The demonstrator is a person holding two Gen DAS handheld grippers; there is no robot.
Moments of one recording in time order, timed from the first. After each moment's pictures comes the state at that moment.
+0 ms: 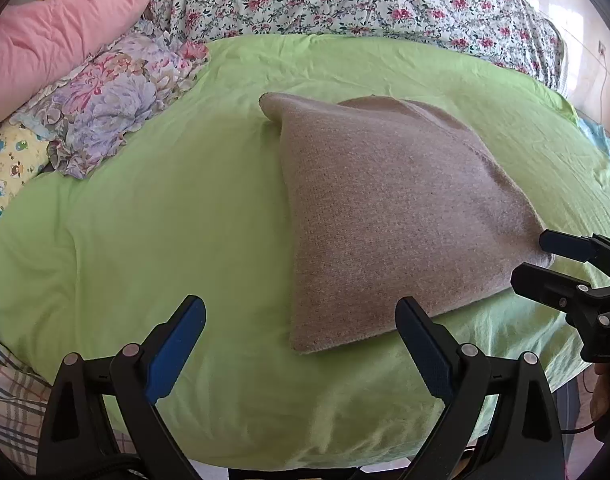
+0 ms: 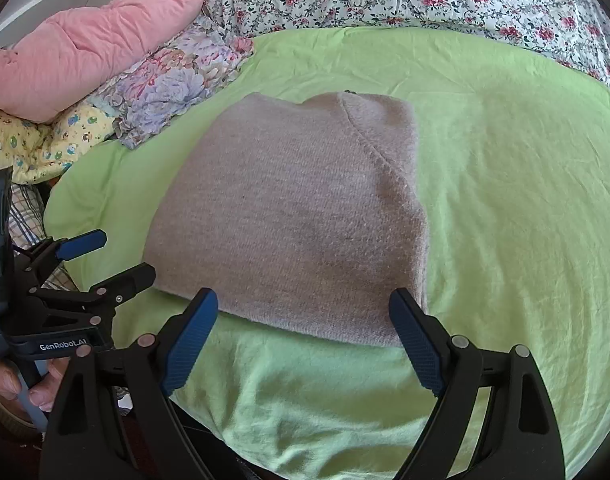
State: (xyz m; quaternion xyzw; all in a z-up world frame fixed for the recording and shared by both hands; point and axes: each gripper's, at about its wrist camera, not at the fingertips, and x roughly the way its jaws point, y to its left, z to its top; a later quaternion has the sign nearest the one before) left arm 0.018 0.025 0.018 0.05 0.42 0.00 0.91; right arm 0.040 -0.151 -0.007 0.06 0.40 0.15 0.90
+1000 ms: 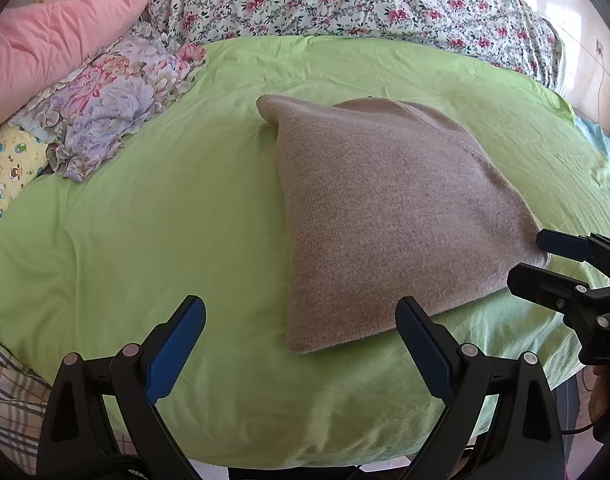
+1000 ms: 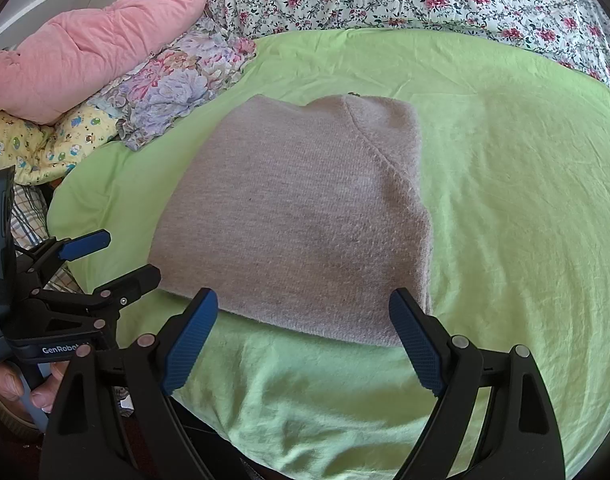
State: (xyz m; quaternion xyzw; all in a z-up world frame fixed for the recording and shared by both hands) left arm 0.015 0.022 0.022 0.05 0.42 0.00 0.91; right arm 0.036 -0.149 -0.005 0.06 0.40 0.15 0.90
